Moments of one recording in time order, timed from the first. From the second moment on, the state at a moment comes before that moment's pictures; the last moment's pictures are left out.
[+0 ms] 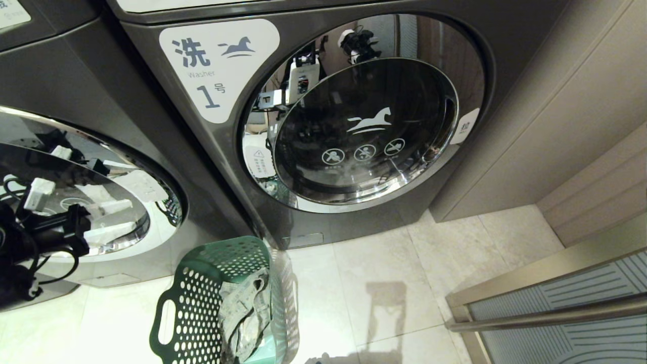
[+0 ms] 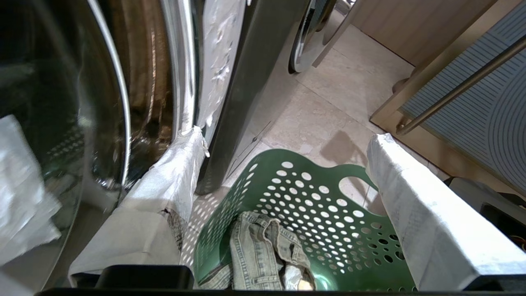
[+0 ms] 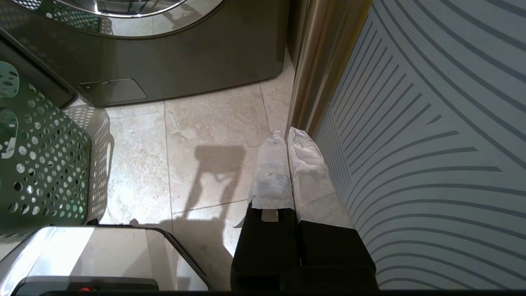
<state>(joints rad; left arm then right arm) 0.58 2.30 -1.05 -1.52 -1.52 -0.17 0.00 0.00 0.00 0.00 0.00 0.00</state>
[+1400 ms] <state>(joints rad) 0.55 2.30 -1.09 -1.52 -1.46 -0.17 0.00 0.00 0.00 0.00 0.00 0.00</state>
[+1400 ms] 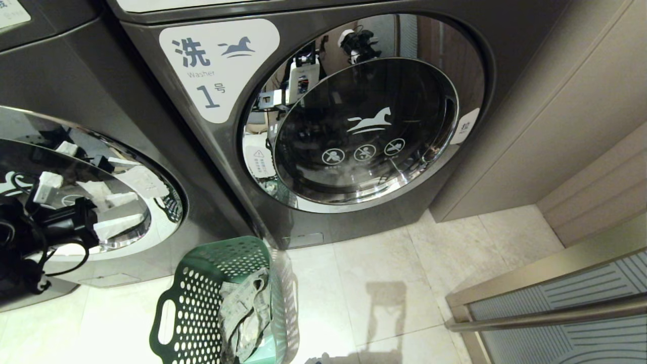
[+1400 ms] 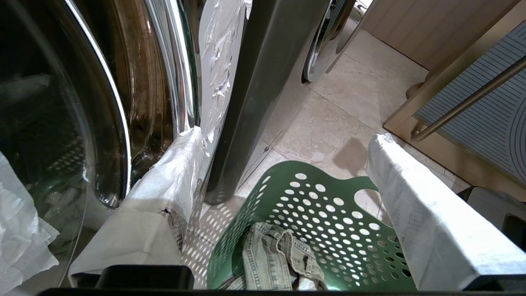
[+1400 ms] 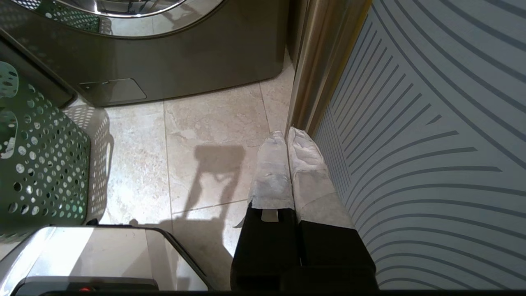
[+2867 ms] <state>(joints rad) 0.47 2.31 -1.11 -1.52 -1.36 -0.18 0.00 0.00 0.00 0.00 0.00 0.00</state>
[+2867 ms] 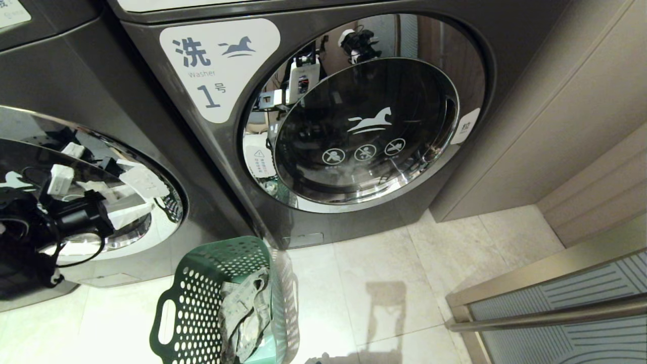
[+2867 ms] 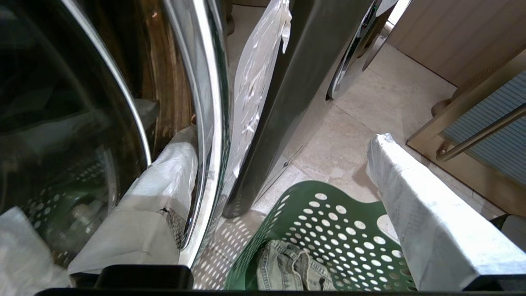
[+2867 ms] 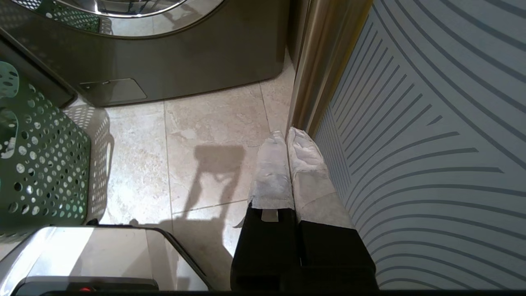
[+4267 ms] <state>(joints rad) 0.79 2.27 -1.02 -1.52 -1.47 -0.17 0.00 0.00 0.00 0.00 0.00 0.00</state>
